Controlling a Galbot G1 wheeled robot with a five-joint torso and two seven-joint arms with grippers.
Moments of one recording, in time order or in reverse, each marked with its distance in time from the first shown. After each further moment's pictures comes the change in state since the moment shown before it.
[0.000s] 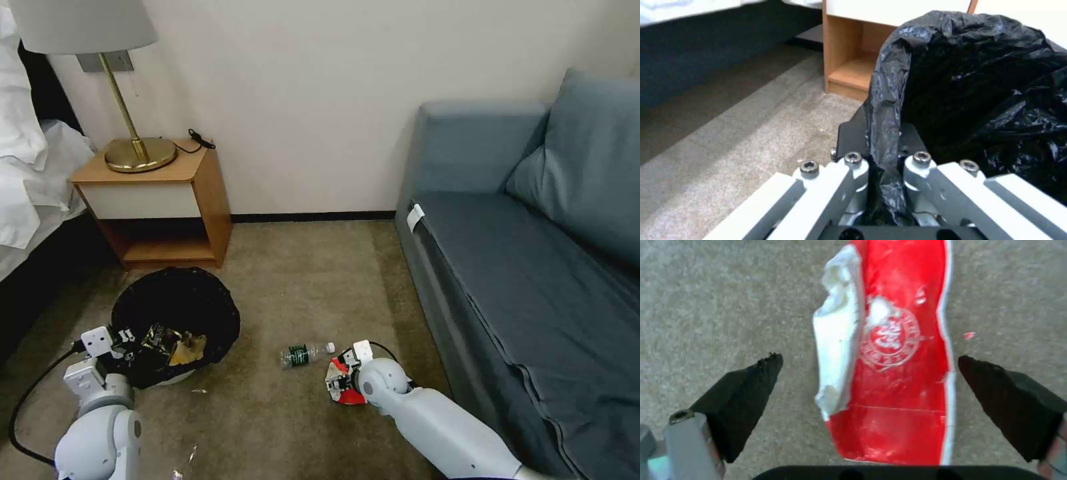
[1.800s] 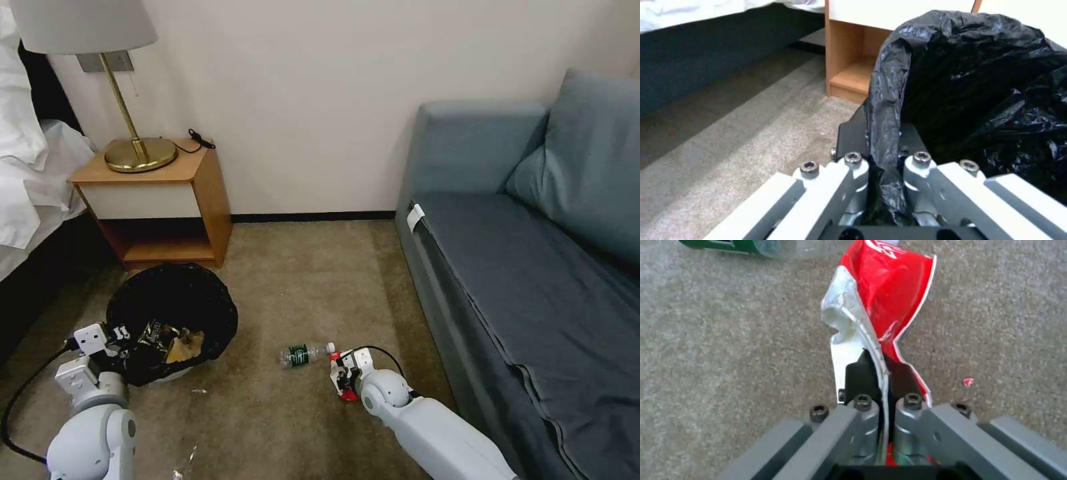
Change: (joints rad) left arm -0.004 0.005 -0.005 -0.004 -0.010 0.005 -0.001; right arm -0.037 0.020 0.029 -0.072 -0.233 0.168 -0.167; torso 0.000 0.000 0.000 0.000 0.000
